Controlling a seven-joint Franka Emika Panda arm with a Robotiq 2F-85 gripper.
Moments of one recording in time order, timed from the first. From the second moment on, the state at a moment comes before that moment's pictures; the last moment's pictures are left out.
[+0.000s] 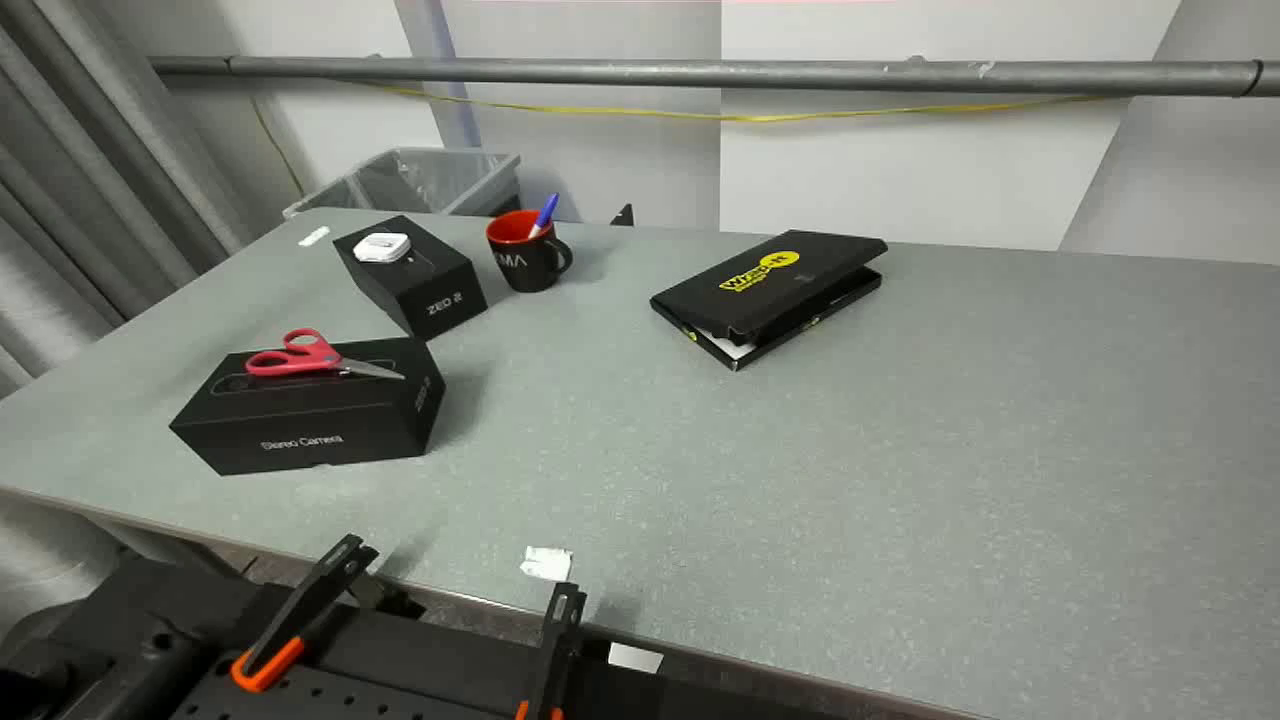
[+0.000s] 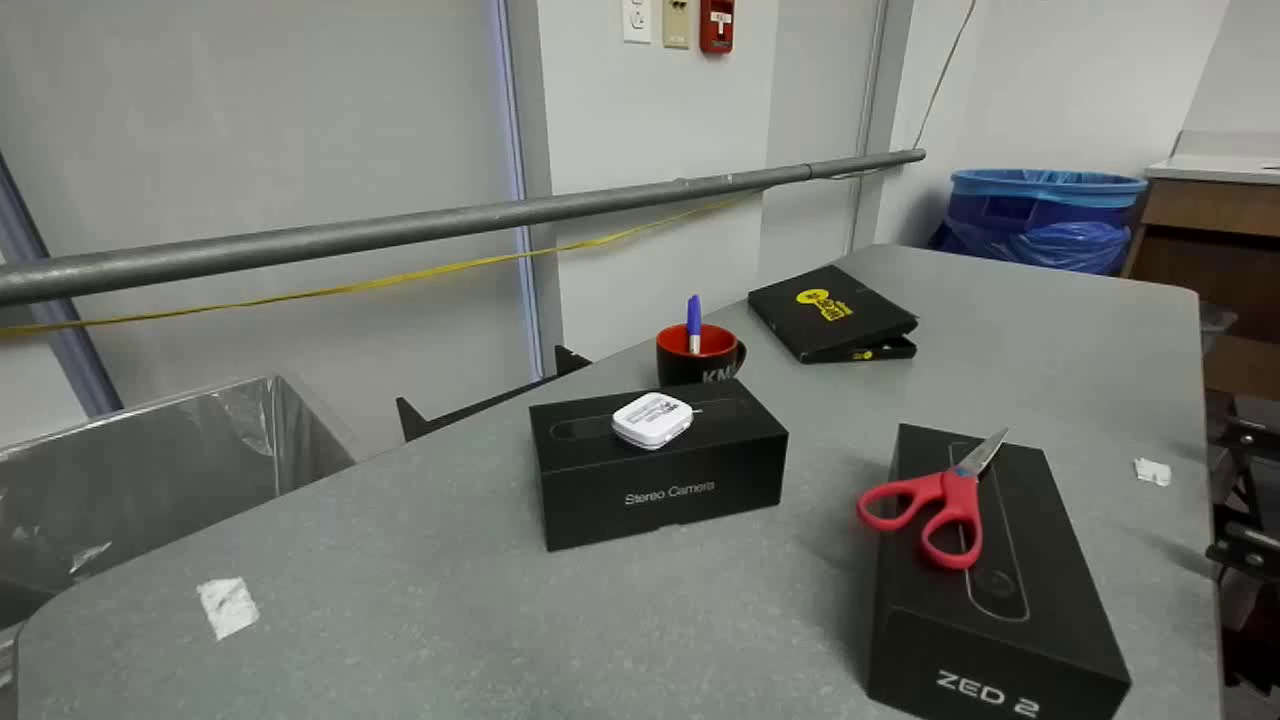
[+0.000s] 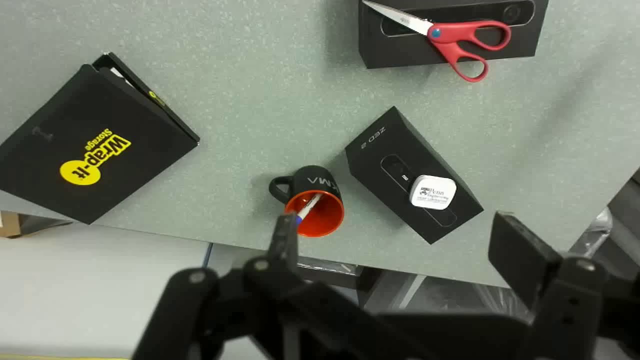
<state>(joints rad) 0.15 -0.58 0.03 -2.52 0.09 2.21 -0.11</state>
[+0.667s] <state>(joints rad) 0.15 -0.58 0.03 -2.52 0.09 2.21 -0.11</state>
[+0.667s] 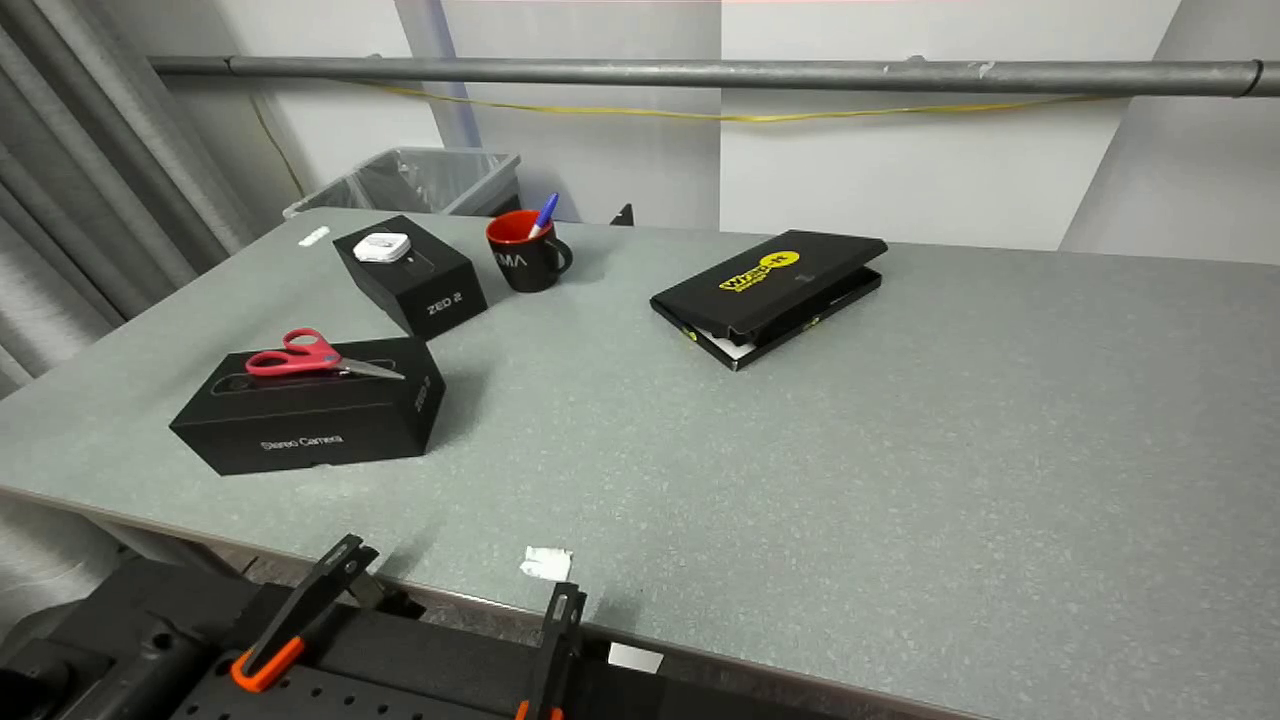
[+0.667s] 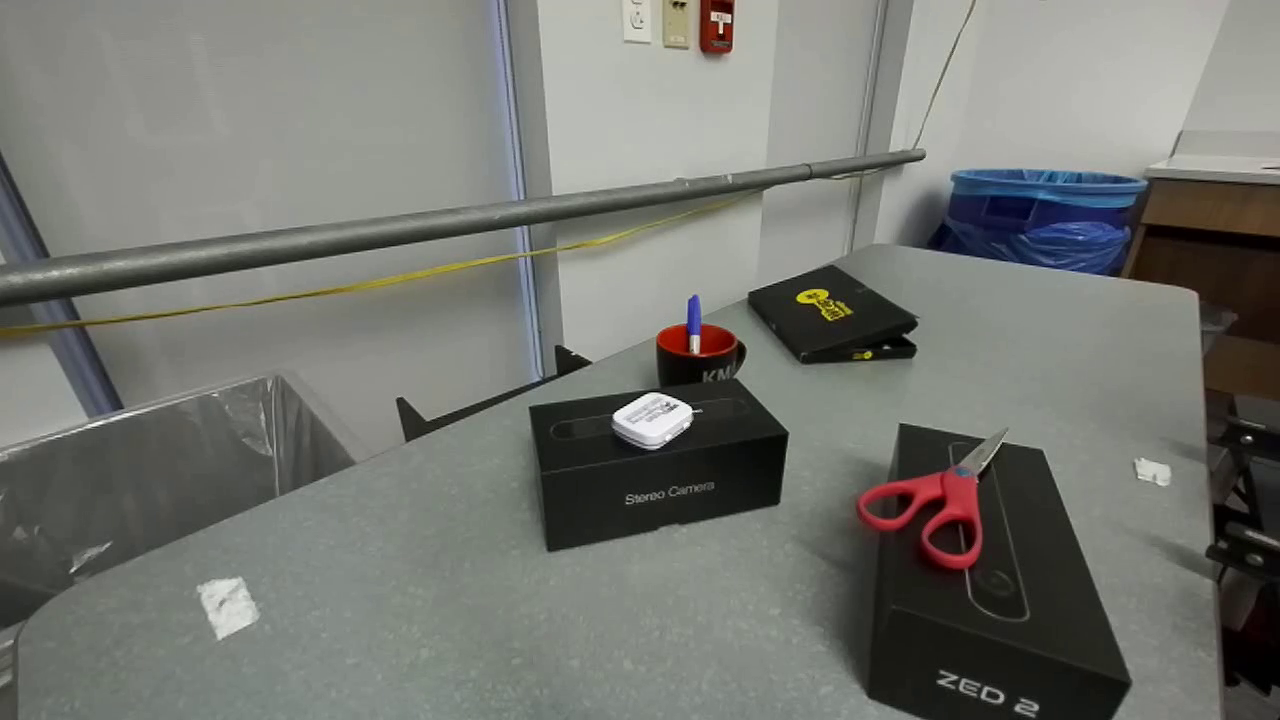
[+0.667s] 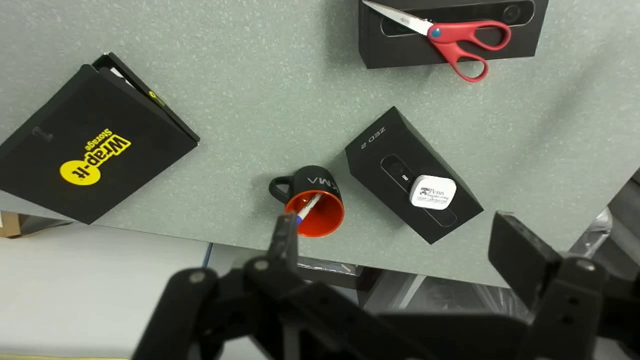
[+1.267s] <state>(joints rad) 0.08 -0.29 0.03 -2.51 0.06 2.61 -0.05</state>
